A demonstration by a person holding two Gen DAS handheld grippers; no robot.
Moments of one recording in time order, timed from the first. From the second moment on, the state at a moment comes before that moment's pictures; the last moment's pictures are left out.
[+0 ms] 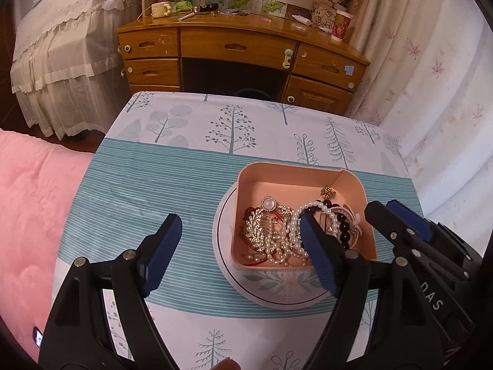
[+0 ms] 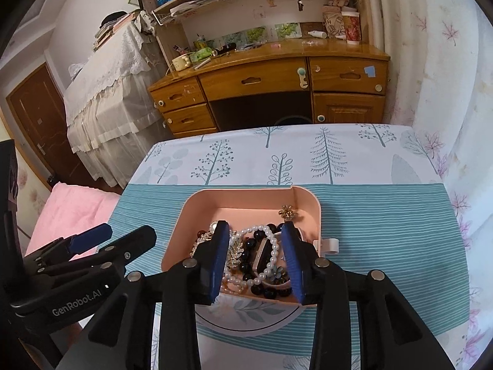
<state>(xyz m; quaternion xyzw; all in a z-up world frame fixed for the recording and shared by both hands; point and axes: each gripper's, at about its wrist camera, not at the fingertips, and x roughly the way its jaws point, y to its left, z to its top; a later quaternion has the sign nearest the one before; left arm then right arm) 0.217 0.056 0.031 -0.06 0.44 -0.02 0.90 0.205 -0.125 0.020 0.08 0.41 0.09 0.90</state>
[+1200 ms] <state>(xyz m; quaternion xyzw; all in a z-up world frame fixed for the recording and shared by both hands) 0.007 0.008 -0.024 -0.01 0.44 -0.01 0.90 -0.050 -0.147 -0.028 0.06 0.42 0.05 0.90</state>
